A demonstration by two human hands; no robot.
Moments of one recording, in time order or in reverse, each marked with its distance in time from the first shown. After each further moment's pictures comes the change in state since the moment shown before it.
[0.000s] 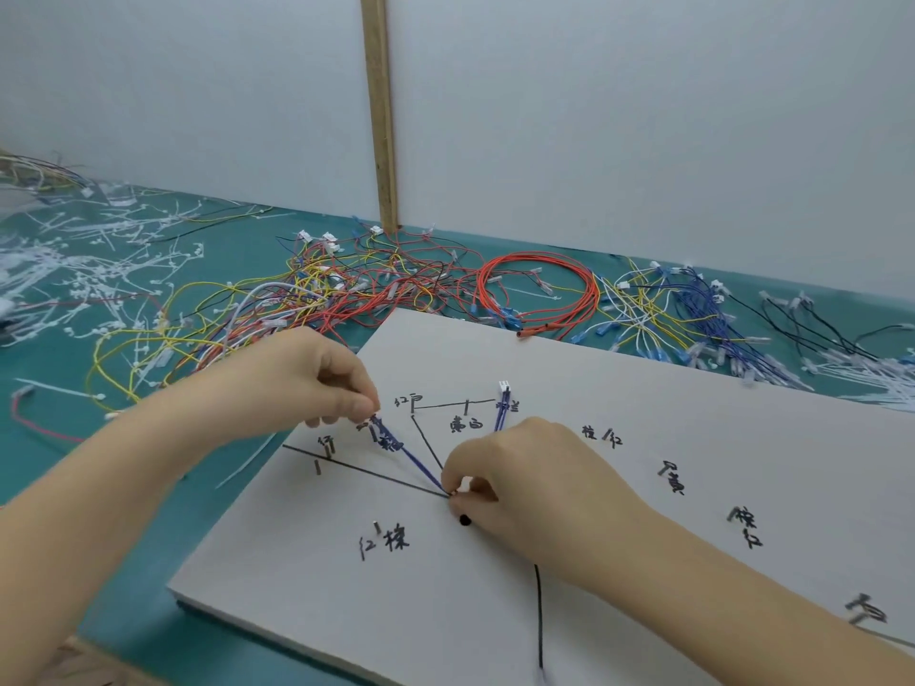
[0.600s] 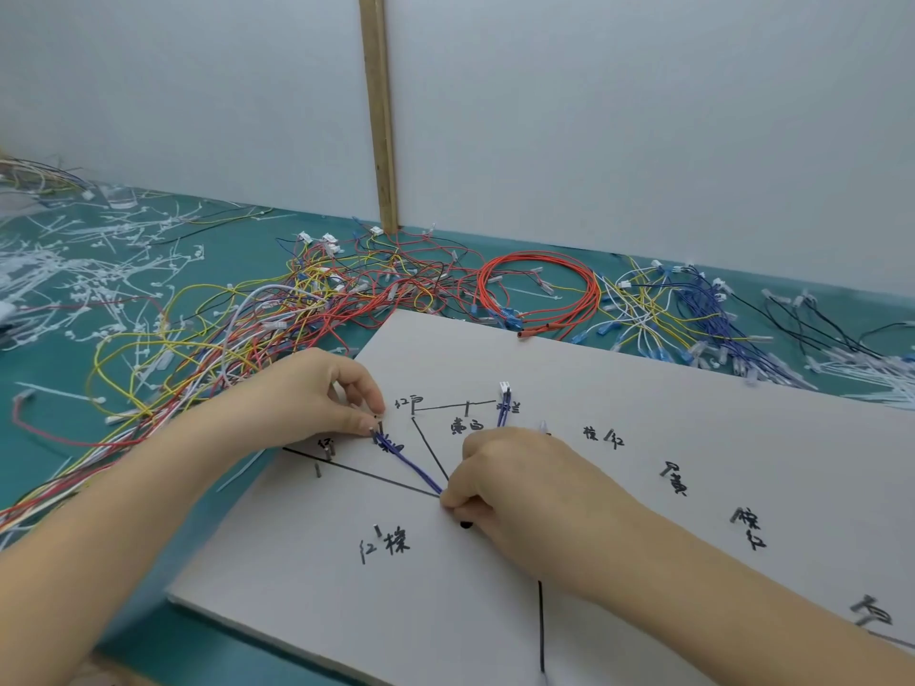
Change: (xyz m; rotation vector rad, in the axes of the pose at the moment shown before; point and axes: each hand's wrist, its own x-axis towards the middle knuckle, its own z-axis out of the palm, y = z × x) left_hand 0.014 -0.018 0.015 0.068 -0.007 -0.020; right_hand 0.004 -0.002 0.001 -0.047 -0.147 -0.005
